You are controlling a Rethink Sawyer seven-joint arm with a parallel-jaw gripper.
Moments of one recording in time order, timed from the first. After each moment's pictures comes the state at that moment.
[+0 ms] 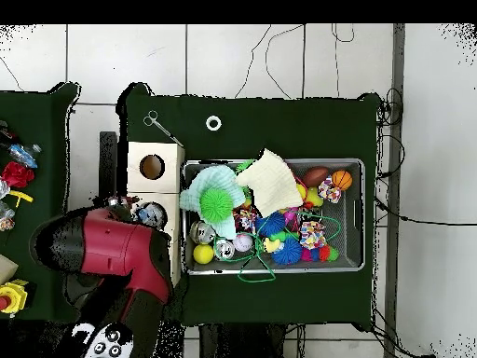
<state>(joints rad) 0.51 -0.56 -0.48 1.58 0.47 0.62 2.98</state>
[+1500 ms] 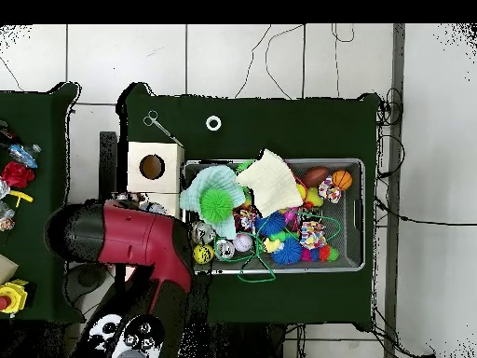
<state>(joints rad) 0.41 -0.62 -0.42 1.58 0.42 0.71 2.98</state>
